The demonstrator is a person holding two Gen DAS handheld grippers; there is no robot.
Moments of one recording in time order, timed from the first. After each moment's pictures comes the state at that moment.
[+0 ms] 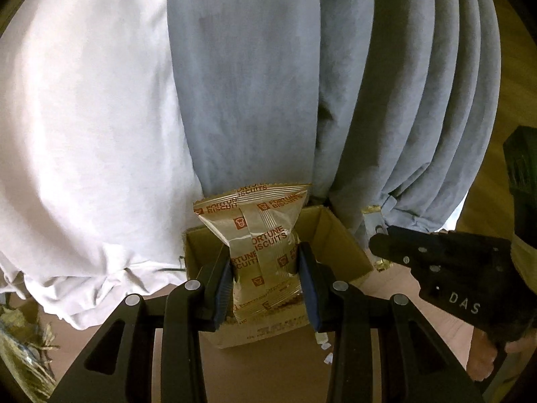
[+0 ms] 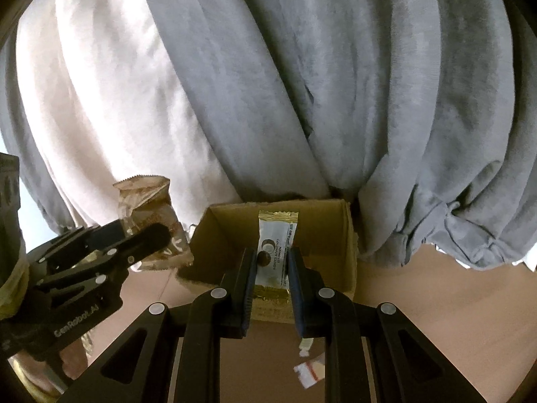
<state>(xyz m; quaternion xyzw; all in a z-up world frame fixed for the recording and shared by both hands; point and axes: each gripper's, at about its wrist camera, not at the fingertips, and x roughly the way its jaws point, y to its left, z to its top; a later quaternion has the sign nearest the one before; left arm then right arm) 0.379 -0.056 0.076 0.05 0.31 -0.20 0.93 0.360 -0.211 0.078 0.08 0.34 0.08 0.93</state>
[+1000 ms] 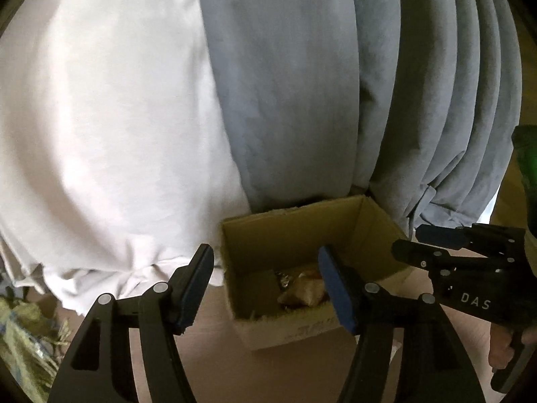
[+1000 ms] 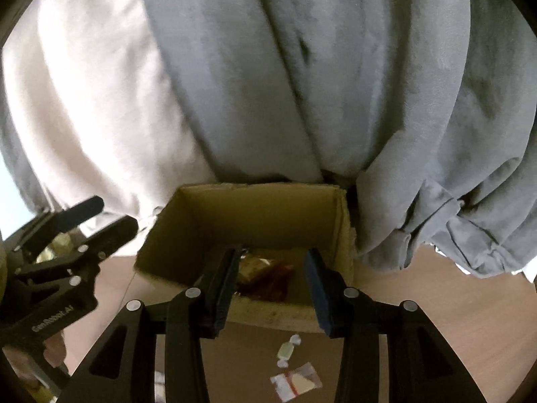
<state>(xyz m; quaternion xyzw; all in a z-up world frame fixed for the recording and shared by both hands) 0.372 -0.038 0.052 0.07 0.29 -0.13 0.95 0.389 -0.206 0.038 0.04 0.37 0.07 0.93</state>
